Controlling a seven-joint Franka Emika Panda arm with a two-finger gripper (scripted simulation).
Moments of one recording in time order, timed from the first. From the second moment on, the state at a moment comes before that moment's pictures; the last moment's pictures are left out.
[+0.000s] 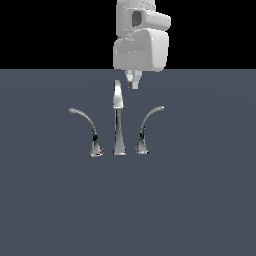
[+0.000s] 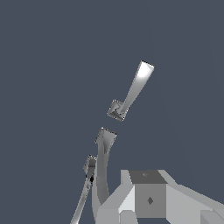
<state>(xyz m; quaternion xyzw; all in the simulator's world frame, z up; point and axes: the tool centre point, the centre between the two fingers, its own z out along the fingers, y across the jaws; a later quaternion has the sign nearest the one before) -0.028 -0.014 0.248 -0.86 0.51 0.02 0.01</state>
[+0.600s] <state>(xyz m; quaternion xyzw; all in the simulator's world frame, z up) 0.027 -0.067 0.188 -0.77 0.63 0.00 0.00</state>
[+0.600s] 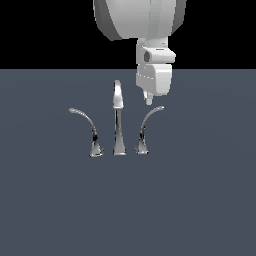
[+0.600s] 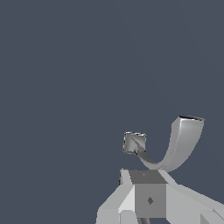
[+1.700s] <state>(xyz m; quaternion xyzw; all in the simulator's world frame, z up) 0.040 -0.091 0.170 -0.74 0.67 0.00 0.00</state>
